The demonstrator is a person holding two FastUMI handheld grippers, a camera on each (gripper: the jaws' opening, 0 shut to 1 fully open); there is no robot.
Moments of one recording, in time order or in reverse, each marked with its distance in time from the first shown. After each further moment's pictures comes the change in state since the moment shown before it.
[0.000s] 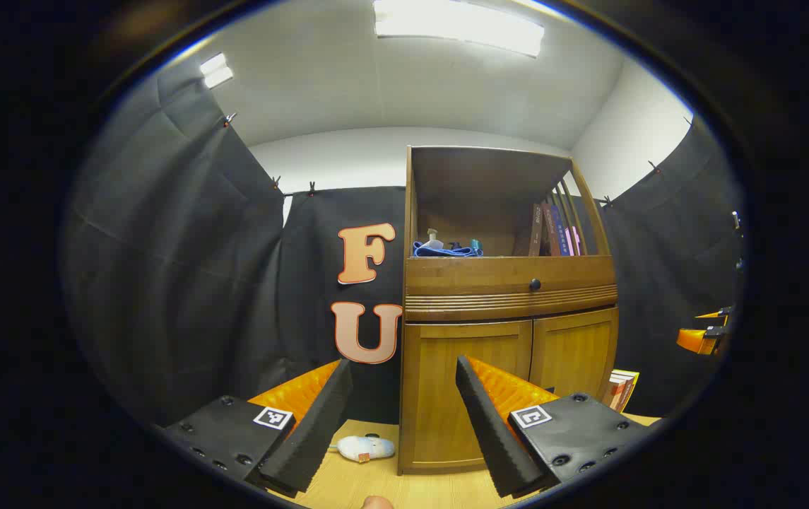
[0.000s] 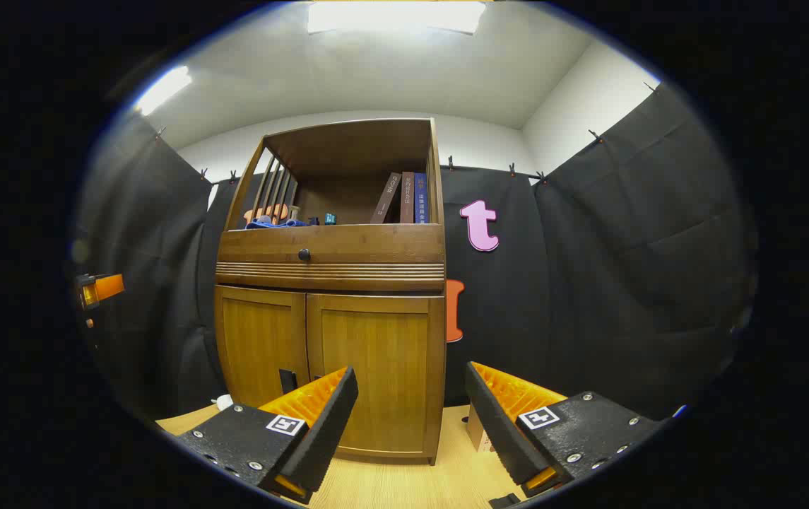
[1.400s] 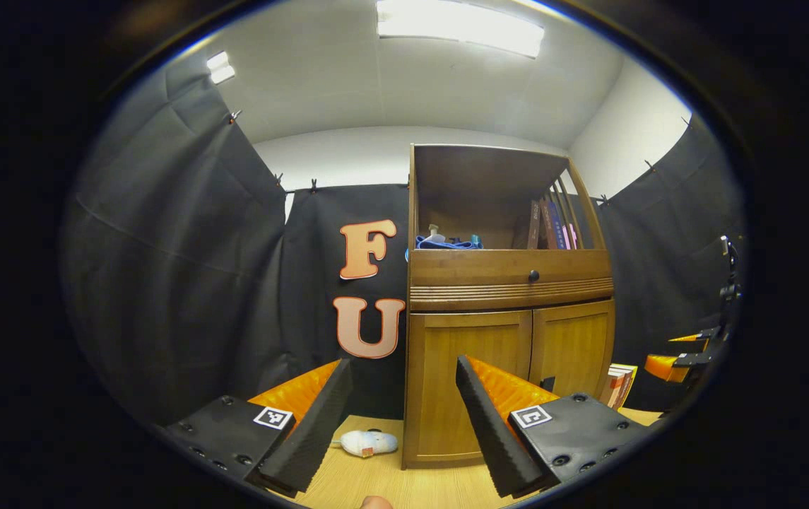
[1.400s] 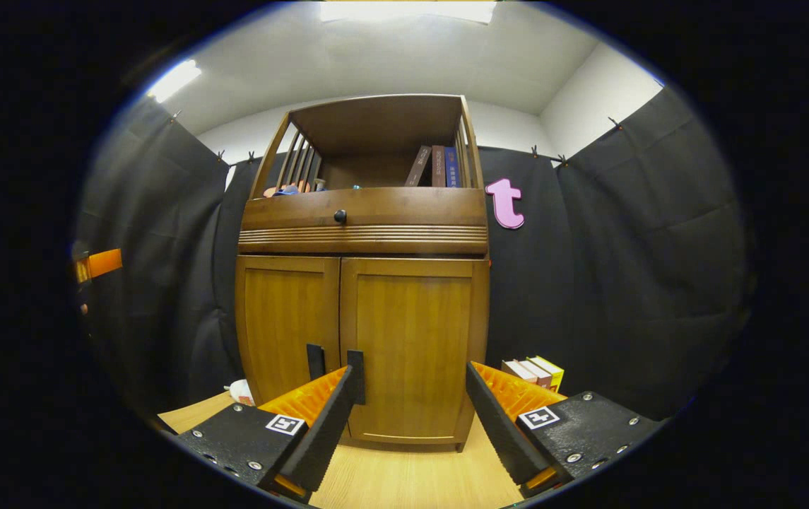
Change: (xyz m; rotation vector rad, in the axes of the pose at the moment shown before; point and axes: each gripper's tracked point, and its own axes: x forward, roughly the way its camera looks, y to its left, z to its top) left arm -0.022 0.015 -0.026 -0.006 0.017 0.000; right arm 0.016 0.082 -0.074 0.004 0.073 0.075
